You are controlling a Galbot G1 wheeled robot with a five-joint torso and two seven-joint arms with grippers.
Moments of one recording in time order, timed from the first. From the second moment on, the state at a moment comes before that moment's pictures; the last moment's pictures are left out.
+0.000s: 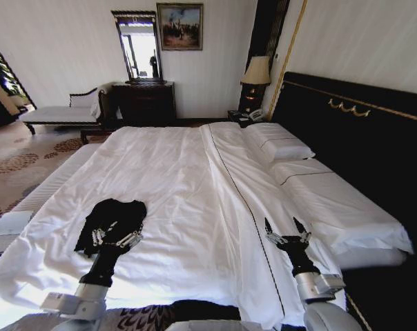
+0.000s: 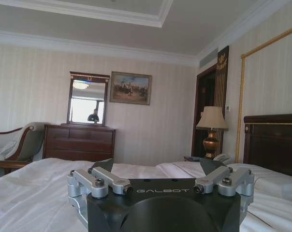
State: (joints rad) left arm 1.96 -1.38 -0.76 -2.47 -0.40 -0.10 0.11; right arm -1.84 1.37 0.70 2.30 0.24 0.07 0.02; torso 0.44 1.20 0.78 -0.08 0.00
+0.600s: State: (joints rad) left arm 1.95 -1.37 -0.76 -2.46 -0.42 -0.10 0.10; right arm -1.83 1.37 0.71 2.30 0.23 0.07 0.02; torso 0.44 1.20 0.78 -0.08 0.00
